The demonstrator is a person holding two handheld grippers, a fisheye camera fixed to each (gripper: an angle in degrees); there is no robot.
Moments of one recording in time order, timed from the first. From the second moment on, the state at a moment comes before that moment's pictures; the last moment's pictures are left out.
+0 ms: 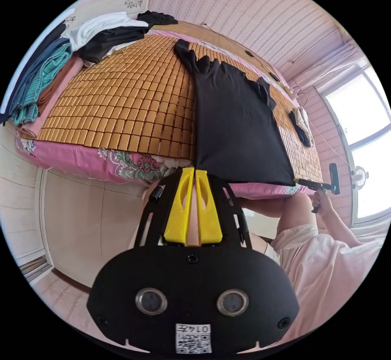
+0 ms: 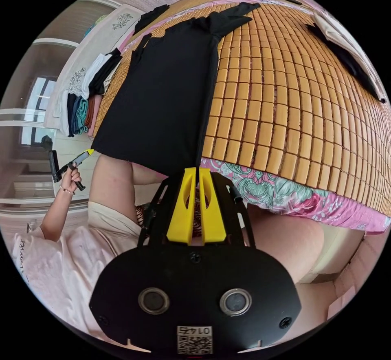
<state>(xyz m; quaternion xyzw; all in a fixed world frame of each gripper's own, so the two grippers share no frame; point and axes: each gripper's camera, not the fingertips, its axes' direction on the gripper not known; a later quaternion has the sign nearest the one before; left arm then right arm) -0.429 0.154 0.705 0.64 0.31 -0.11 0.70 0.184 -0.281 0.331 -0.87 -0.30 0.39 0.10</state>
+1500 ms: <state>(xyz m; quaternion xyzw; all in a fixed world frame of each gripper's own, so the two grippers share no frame) -0.215 -0.242 0.237 0.62 0.14 0.17 0.76 0.427 -0.189 0.453 -0.93 -0.11 0.29 0.20</state>
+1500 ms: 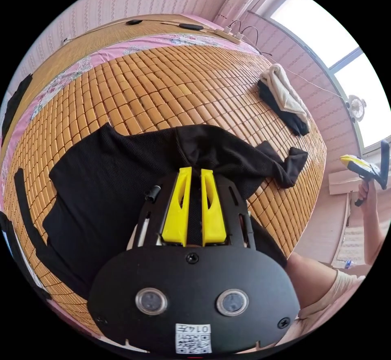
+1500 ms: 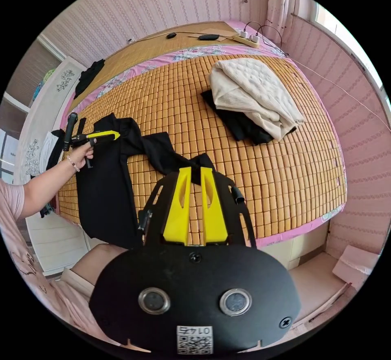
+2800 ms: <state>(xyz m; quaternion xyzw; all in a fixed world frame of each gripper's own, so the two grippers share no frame) -0.055 -0.327 0.184 0.59 0.01 0.25 0.76 0.550 -0.114 0.306 -0.93 -0.06 0.36 0.07</state>
